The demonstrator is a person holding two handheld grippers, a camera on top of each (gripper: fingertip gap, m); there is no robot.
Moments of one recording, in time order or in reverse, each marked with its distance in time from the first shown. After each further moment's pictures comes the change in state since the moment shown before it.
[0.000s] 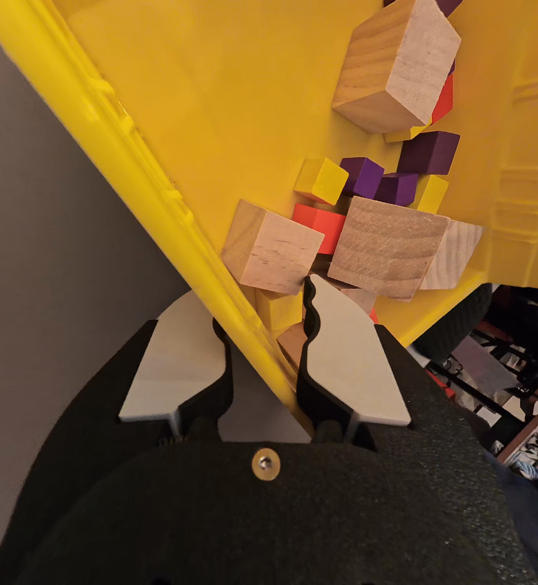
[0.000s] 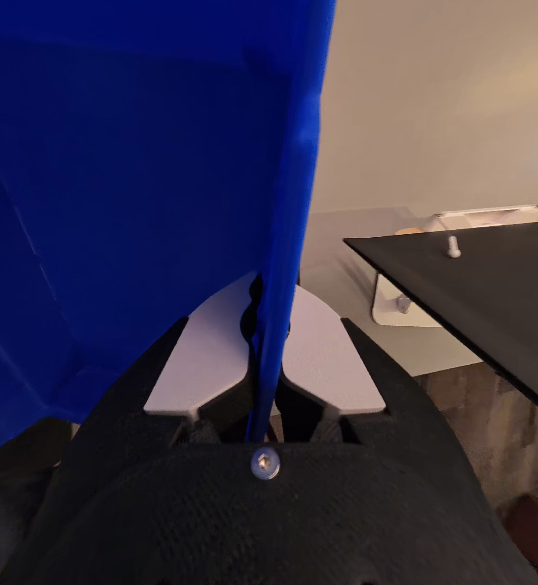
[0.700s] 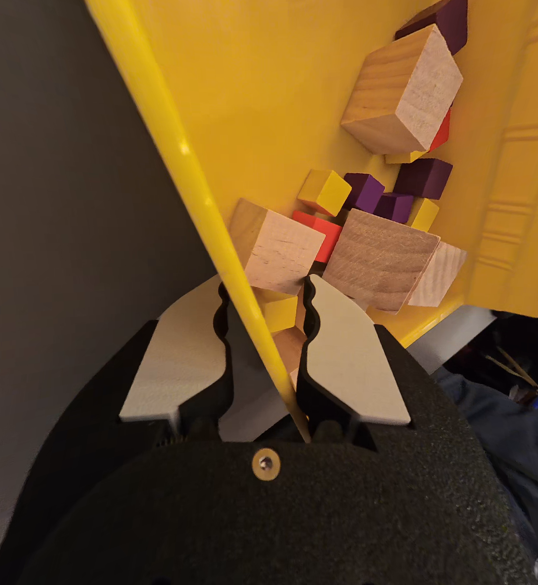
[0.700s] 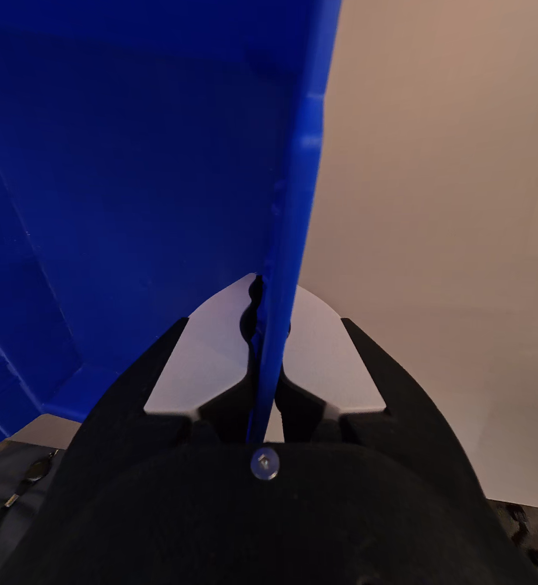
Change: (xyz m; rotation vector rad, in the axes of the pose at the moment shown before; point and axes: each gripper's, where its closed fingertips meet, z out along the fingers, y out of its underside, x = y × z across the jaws) left arm -0.218 0.157 -0.128 0.132 -0.013 -0.300; right arm -0.135 -0.037 0.124 -0.228 -0.435 0.148
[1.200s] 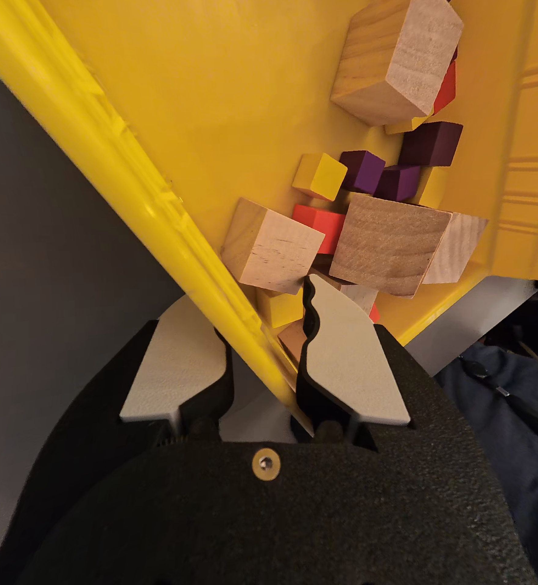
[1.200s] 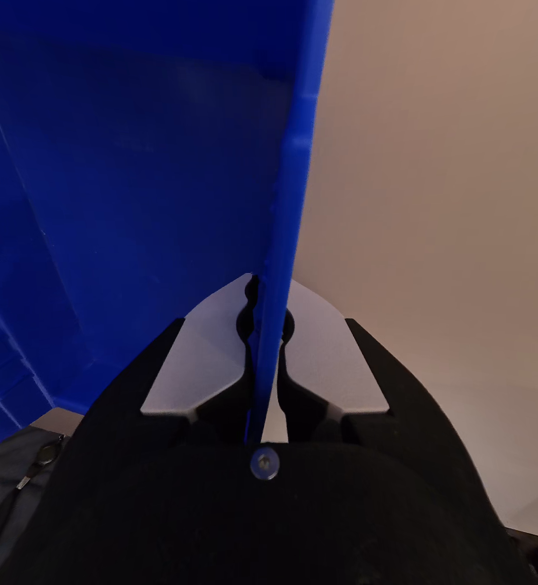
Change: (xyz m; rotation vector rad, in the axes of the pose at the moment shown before) left arm -0.062 0.046 -0.036 0.009 -0.023 0.006; right arm -0.046 -0.004 0.070 -0.168 -0.040 -0.054
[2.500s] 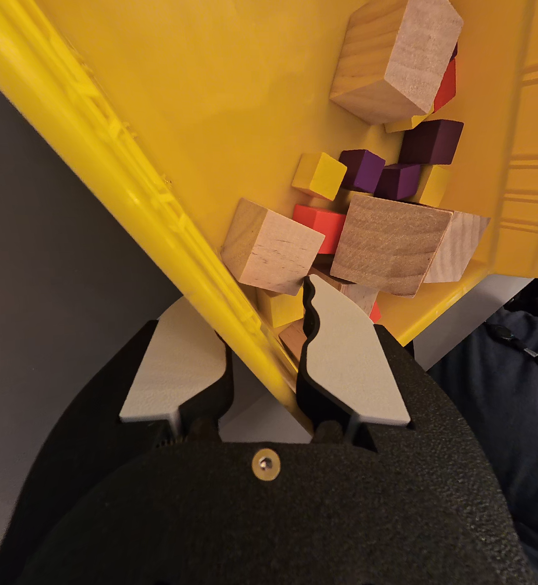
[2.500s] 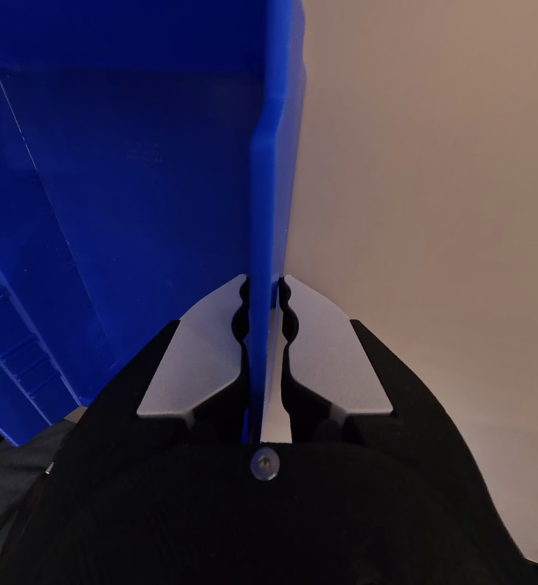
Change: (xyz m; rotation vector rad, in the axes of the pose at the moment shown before) left arm -0.022 0.033 -0.013 -0.030 0.005 0.065; right arm -0.038 -0.020 0.008 -0.015 -0.056 -0.043
